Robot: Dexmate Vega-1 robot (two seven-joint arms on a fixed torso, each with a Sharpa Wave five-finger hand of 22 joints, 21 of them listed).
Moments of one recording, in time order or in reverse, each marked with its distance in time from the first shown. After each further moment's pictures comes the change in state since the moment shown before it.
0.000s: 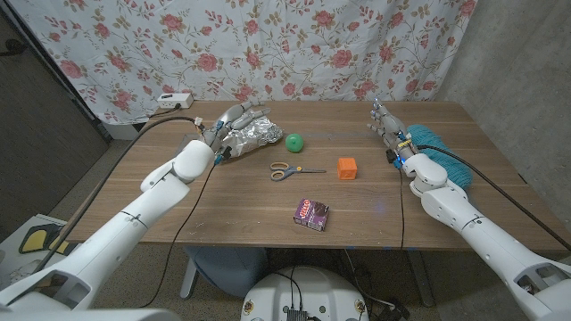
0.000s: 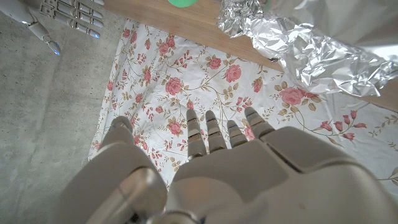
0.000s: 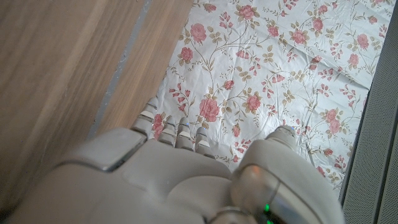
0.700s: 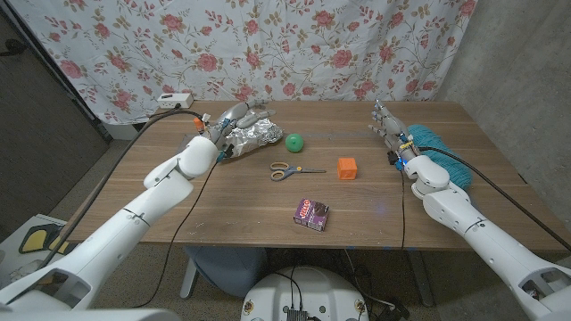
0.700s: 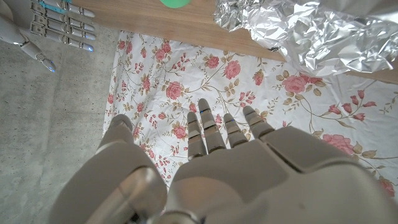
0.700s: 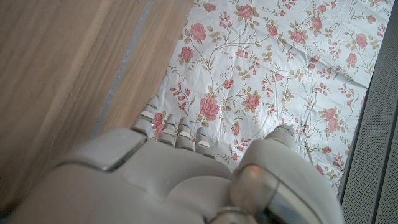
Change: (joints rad) left arm -0.004 -0.003 0.016 -0.060 0.097 0.065 -0.001; left_hand 0.018 0.000 0.008 -0.008 0.000 -0.021 -0.031 -0.023 0.000 0.191 -0.048 0.049 0.014 0.110 -0.041 0.033 0.002 0.036 -0.036 0.008 0.000; right arm -0.021 -0.011 0.008 -0.023 0.005 0.000 -0.008; right_hand 0.003 0.003 0.007 -0.001 0.000 0.000 0.000 0.000 0.000 -0.004 -0.004 0.000 0.000 0.000 0.000 0.008 0.000 -0.004 0.004 0.000 0.000
